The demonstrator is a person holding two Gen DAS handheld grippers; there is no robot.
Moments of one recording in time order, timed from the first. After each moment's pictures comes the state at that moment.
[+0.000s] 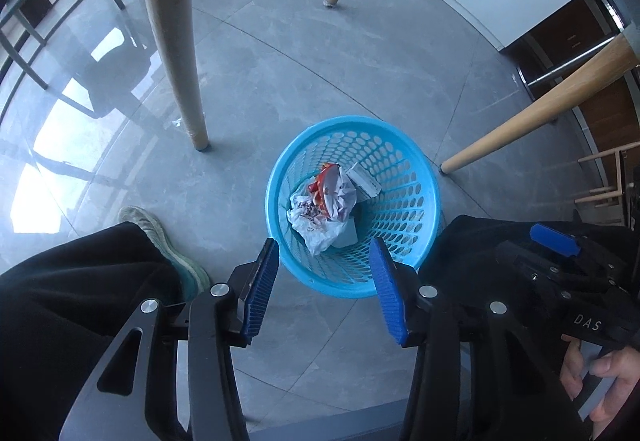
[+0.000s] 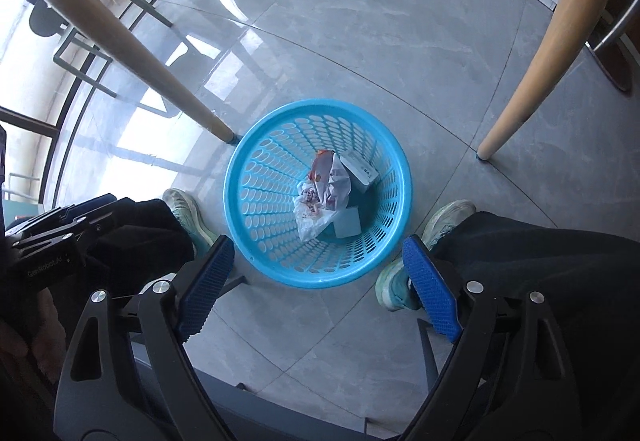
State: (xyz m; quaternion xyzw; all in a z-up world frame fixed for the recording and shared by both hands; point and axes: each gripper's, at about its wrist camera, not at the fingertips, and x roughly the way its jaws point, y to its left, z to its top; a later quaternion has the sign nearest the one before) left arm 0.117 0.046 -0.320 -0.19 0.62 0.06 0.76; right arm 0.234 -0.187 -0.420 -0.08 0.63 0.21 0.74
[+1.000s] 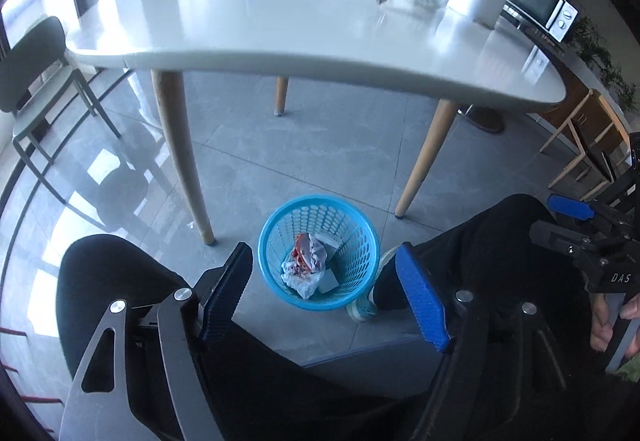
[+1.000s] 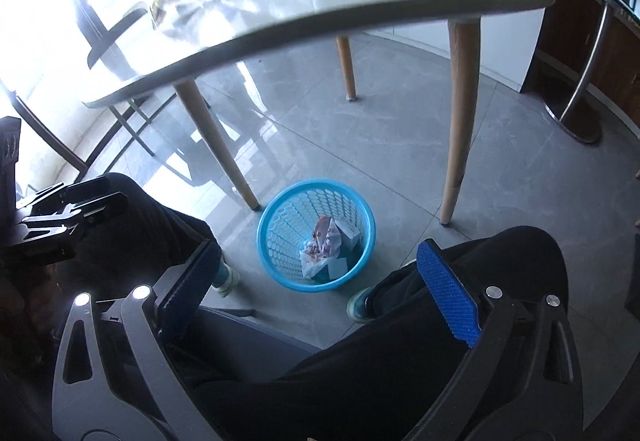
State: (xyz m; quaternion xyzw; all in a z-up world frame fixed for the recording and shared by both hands) left arm 0.024 -0.014 -0.149 -0.08 0.48 0.00 0.88; right arm 0.121 -0.288 -0.224 -0.04 0.47 0.25 0.85
